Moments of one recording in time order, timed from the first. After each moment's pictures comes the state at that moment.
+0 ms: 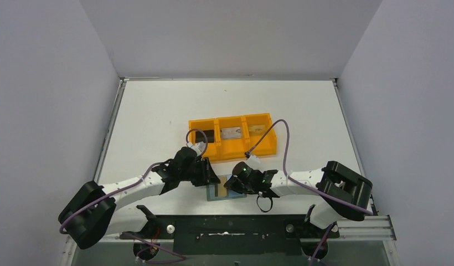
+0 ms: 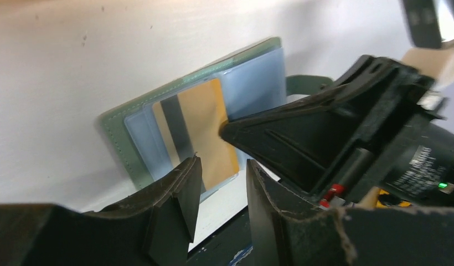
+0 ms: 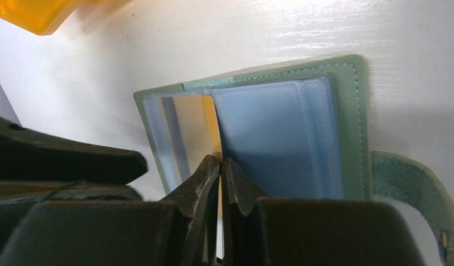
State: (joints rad) left arm -0.73 1.19 0.46 -0.02 0.26 -0.89; right arm 1.06 1.50 0.59 0.03 0.16 1.32
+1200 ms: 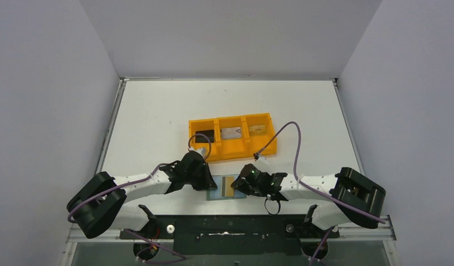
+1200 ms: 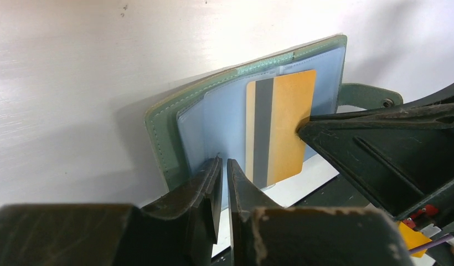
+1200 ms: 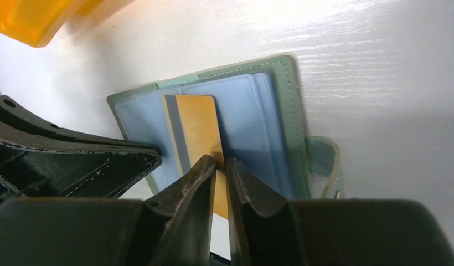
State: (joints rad) left arm -0.79 1.32 0.46 -0.05 0.16 -0.93; right arm 1.05 1.38 0.51 -0.03 0.20 1.34
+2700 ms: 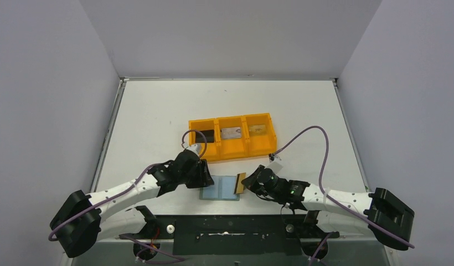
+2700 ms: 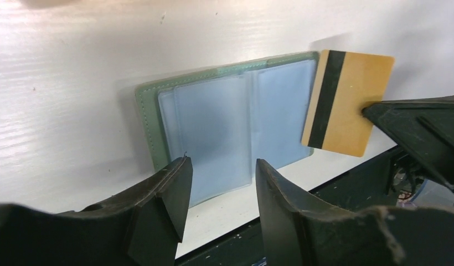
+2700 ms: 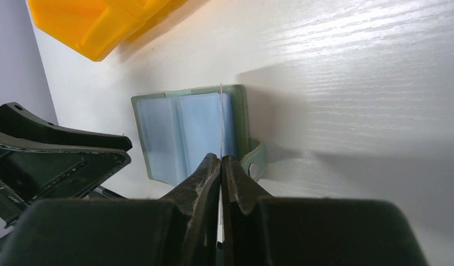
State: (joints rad) left arm -0.81 1.12 0.50 -0.27 0.04 -0.85; right arm 1.03 1.05 0.35 -0.03 0.30 1.31
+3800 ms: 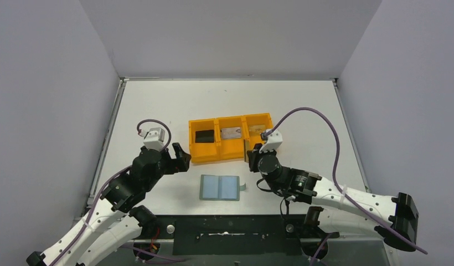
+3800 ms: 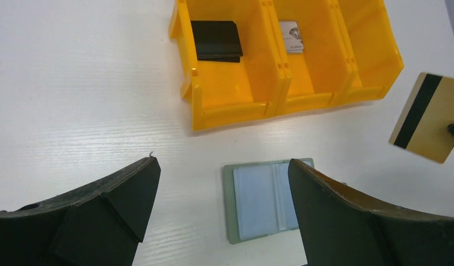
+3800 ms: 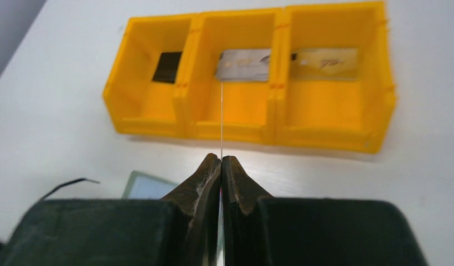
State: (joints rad) left arm -0.69 0.61 0.66 -0.56 -0.33 -0.61; right arm 1.14 0.97 0.66 -0.15 0.66 0.61
